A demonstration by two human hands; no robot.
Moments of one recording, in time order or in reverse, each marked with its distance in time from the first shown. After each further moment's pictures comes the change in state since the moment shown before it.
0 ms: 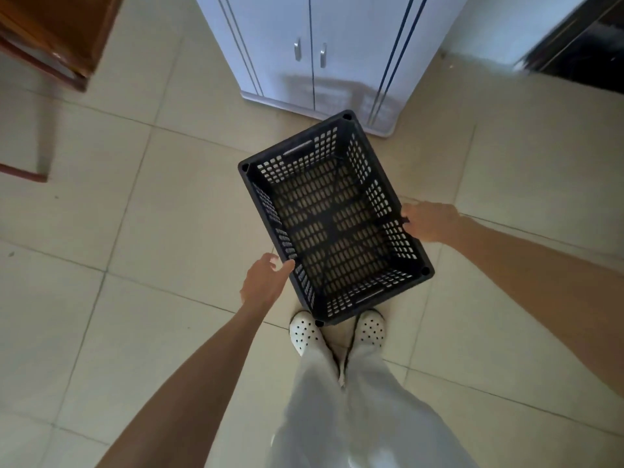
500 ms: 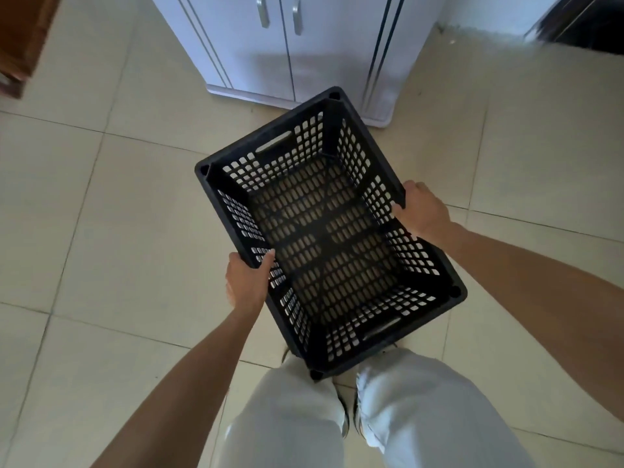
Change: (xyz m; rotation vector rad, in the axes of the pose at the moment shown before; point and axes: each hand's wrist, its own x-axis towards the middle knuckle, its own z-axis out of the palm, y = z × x) left_hand 0.147 -0.018 0.084 -0.226 0.281 -0.052; right_hand 0.143 0.007 0.086 0.458 0.387 0.149
